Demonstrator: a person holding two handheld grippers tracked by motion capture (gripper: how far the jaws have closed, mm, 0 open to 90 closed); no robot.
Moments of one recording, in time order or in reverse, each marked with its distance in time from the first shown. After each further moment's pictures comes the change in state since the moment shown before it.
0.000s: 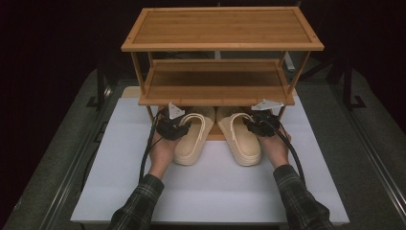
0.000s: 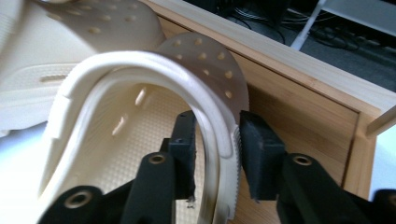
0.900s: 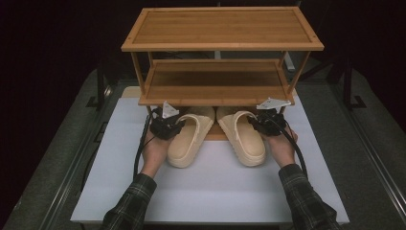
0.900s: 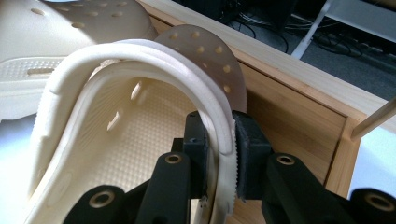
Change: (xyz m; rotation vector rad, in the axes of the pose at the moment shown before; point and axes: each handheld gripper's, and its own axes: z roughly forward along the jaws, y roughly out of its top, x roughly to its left) left arm 0.009 0.001 -0.011 0.002 -0.018 0.036; right arm -0.005 0.005 -0.019 -0.010 0.011 -0.025
